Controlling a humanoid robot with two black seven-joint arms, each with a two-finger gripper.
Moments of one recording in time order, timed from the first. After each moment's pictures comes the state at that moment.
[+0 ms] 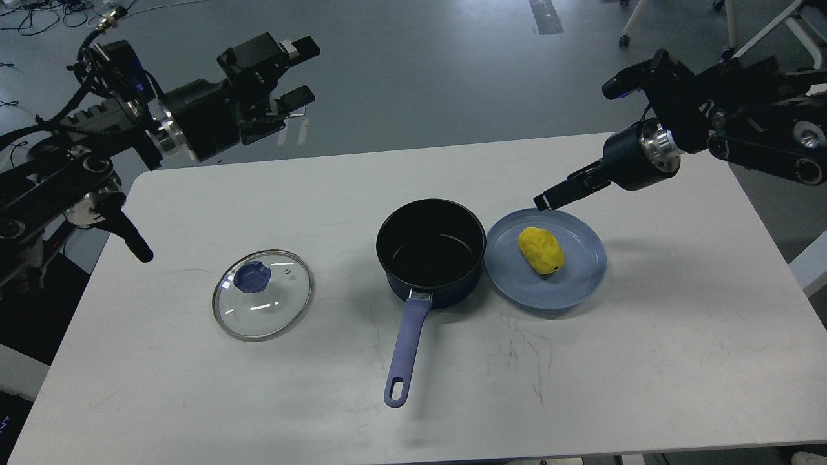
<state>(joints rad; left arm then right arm) -1.13 0.65 -0.33 -1.03 0.68 -0.46 -0.47 1.46 -0.42 -0.51 0.84 -1.23 0.49 0.49</state>
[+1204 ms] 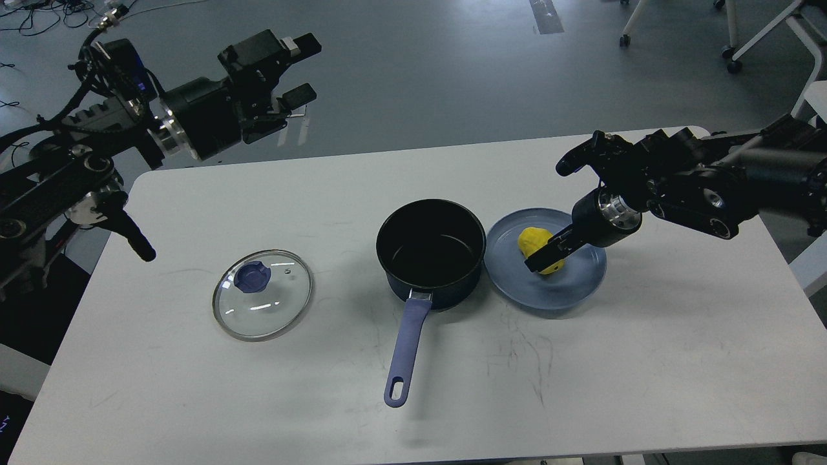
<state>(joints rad) -1.12 0.65 -0.34 -1.03 0.68 -0.47 -0.46 1.31 -0.23 -0.57 0.66 -1.22 0.49 0.49</state>
